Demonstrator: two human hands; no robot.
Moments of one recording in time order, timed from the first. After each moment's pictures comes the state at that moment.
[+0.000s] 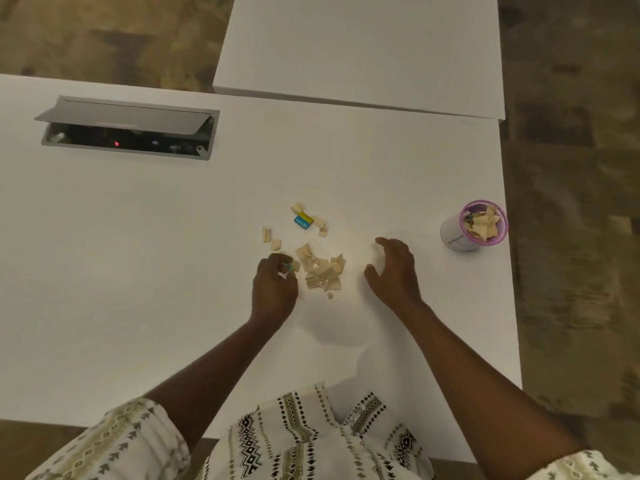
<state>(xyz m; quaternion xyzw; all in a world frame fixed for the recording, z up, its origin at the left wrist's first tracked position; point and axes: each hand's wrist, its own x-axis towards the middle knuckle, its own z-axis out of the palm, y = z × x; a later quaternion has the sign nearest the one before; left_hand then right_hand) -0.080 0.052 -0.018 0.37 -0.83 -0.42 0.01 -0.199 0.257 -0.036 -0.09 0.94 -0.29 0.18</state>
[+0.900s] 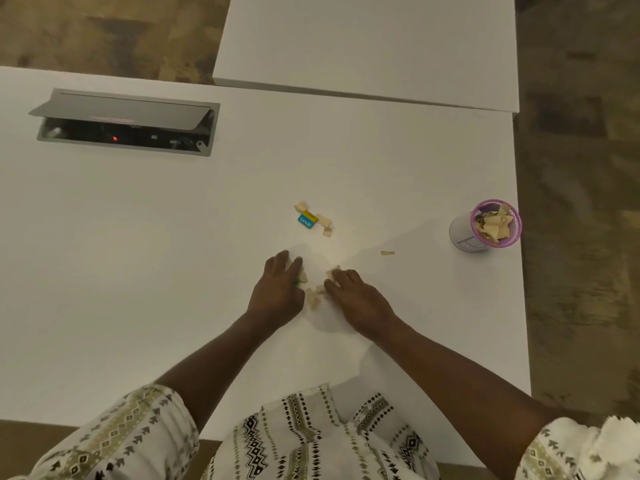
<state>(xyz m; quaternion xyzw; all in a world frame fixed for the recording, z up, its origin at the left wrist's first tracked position) -0.080 0.031 -0.045 0.17 -0.94 -0.23 -0.17 -0.155 0.220 -0.050 -0.47 0.86 -0.07 0.17</state>
